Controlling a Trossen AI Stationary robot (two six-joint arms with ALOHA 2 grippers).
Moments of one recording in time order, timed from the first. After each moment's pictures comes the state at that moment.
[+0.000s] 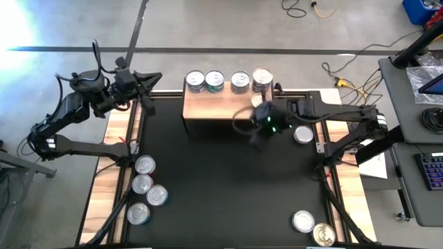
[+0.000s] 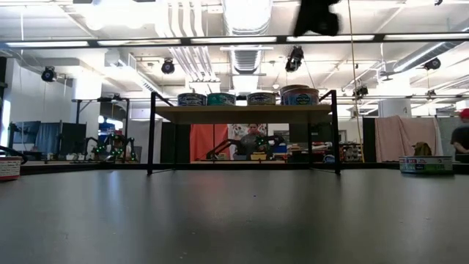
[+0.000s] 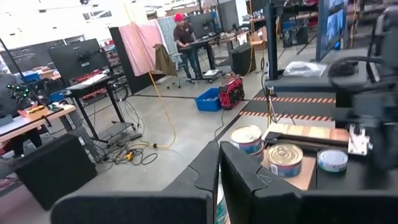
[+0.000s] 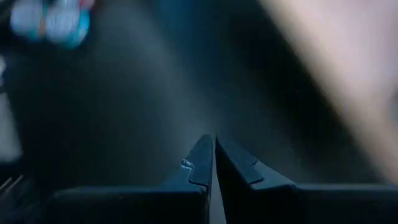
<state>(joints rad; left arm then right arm) 0.27 0.88 1.37 -0.53 -0.36 0.21 -0.07 1.46 1.52 -1.03 -0.01 0.46</state>
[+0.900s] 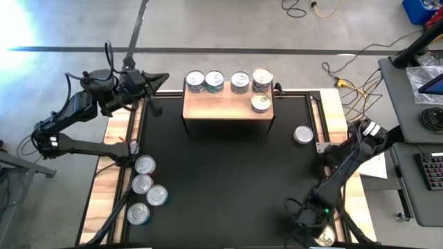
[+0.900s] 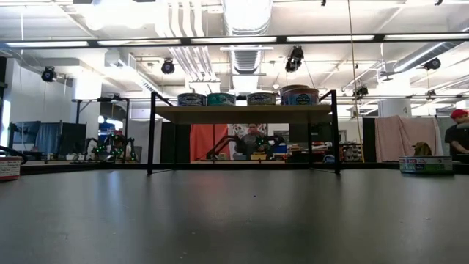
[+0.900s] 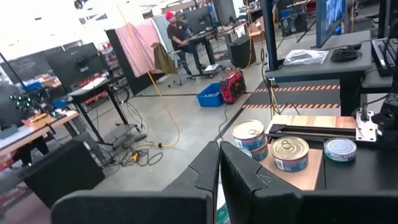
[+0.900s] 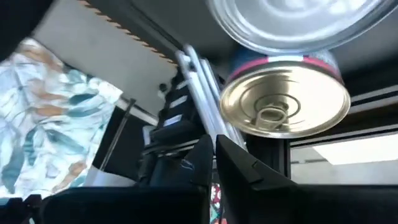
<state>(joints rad) 0.27 0.93 1.37 -0.50 -0.36 0.28 0.88 1.59 1.00 -0.60 -0.66 1.78</state>
